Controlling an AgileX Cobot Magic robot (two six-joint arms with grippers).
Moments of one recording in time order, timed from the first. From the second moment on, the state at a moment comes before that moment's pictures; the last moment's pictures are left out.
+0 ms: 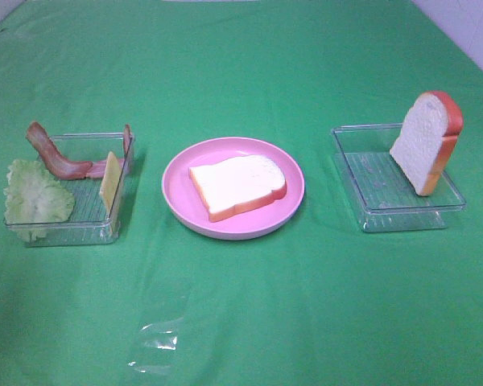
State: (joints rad) left arm -0.04 0.82 -0.57 0.00 0.63 0.01; right arm 0.01 0.00 -0.46 0.05 1.10 -0.08
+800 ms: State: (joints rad) left arm -0.04 1.68 -1.12 -0.15 0.64 0.02; right arm 0.01 0.00 -0.46 0.05 1.10 -0.08
